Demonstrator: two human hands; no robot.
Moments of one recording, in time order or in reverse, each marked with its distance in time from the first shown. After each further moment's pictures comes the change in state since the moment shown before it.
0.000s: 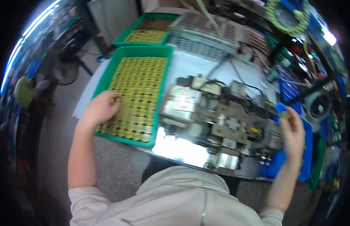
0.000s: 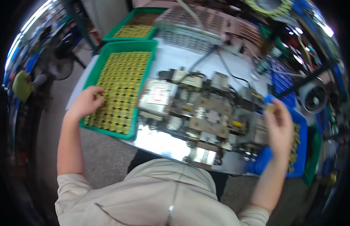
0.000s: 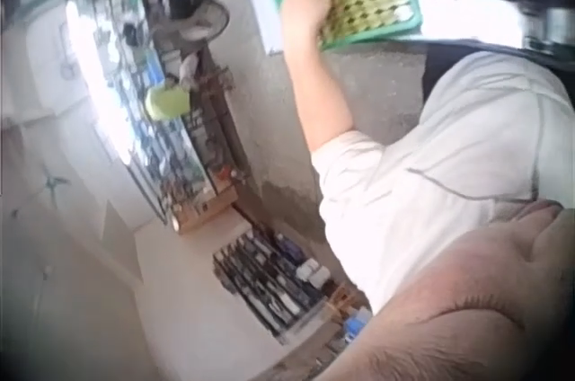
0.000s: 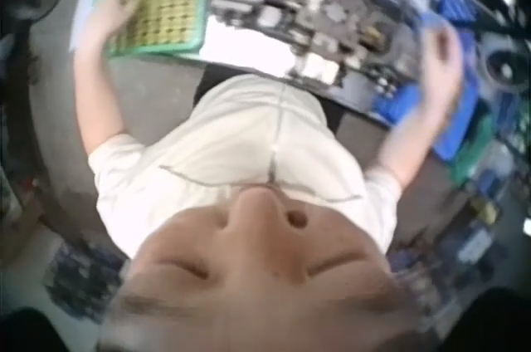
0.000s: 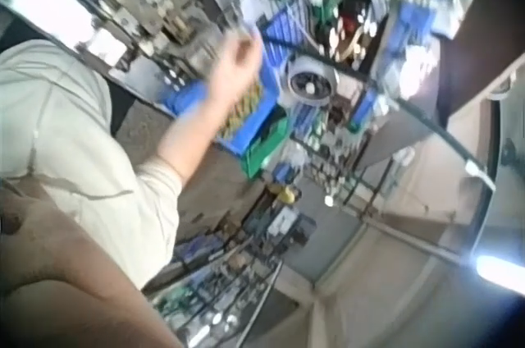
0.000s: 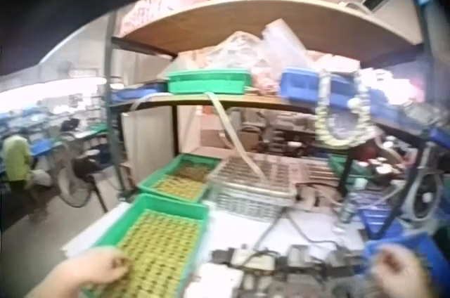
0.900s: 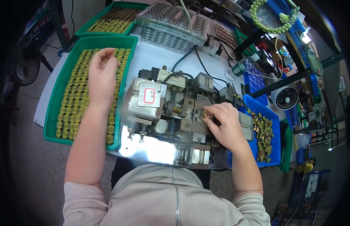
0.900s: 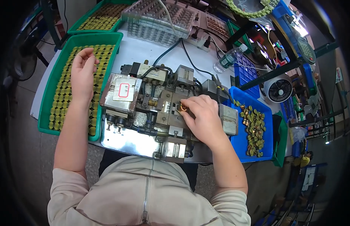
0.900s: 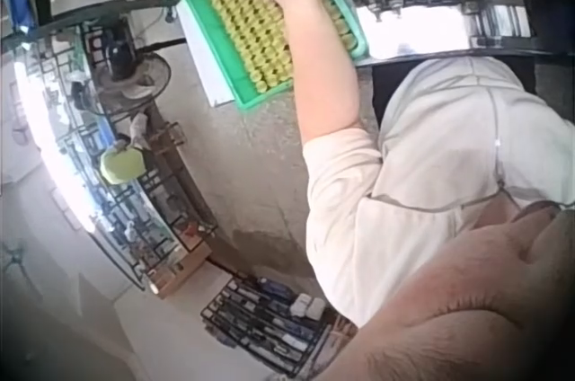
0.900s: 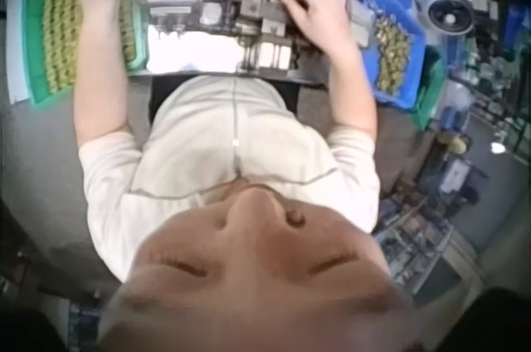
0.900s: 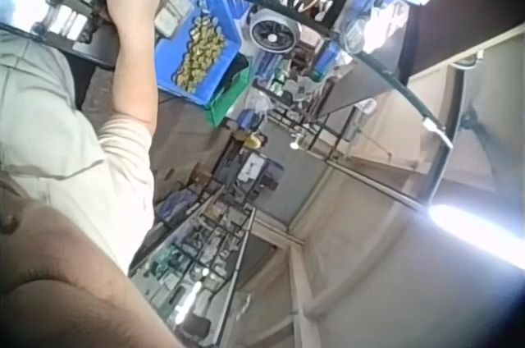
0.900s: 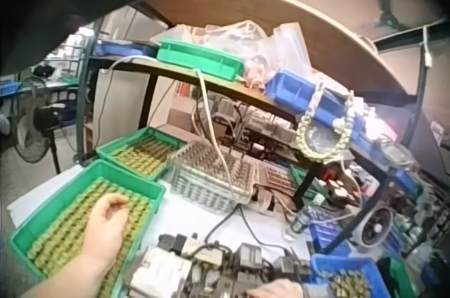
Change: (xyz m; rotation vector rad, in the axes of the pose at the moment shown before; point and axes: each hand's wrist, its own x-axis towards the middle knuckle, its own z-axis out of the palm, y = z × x) left_hand 0.077 0.120 0.069 -1.504 0.555 0.100; right_hand -0.010 -0.020 0.093 -0.653 -0.386 -0.523
